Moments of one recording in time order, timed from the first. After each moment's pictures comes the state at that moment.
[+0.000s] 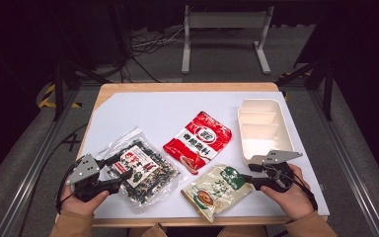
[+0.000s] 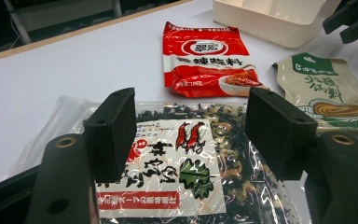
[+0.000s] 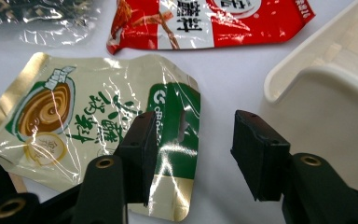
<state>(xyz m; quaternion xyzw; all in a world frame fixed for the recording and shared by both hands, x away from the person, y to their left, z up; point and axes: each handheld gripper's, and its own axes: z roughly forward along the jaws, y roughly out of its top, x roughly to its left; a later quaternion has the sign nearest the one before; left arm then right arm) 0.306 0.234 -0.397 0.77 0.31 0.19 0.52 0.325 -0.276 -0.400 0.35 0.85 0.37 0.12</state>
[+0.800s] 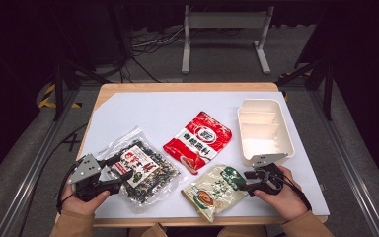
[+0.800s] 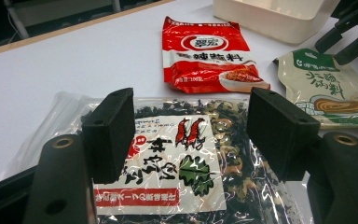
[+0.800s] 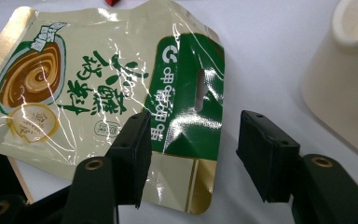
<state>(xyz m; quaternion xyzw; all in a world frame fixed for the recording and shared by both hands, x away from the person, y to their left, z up) 0.307 0.233 -0.399 0.78 0.31 0.19 0.51 0.332 -0.266 -0.425 0.37 0.87 0.33 0.07</state>
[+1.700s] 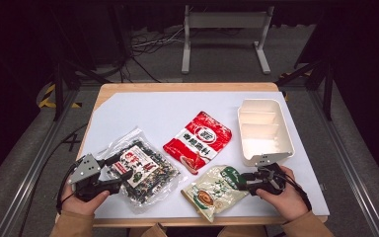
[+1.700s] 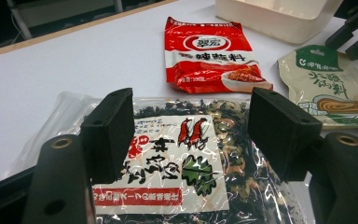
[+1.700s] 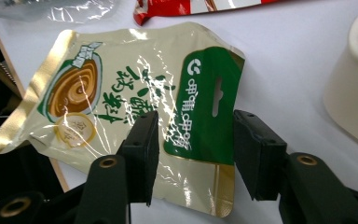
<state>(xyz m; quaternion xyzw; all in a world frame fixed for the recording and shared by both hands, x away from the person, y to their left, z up) 0.307 0.234 -0.399 0.78 0.31 0.19 0.51 0.329 -0.270 -0.418 0.36 0.86 0.37 0.03</state>
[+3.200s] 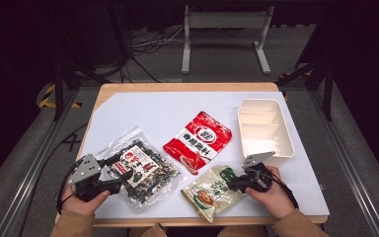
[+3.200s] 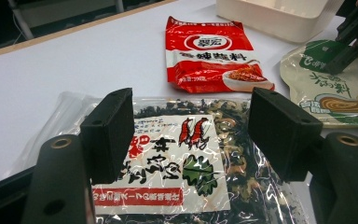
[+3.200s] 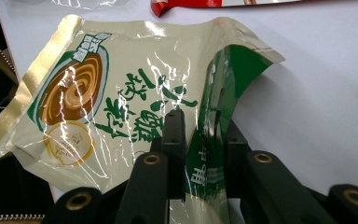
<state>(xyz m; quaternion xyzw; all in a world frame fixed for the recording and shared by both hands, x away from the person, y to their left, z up) 0.307 0.233 -0.399 0.78 0.31 0.19 0.51 0.343 -0.244 -0.437 0.32 0.88 0.36 0.01</state>
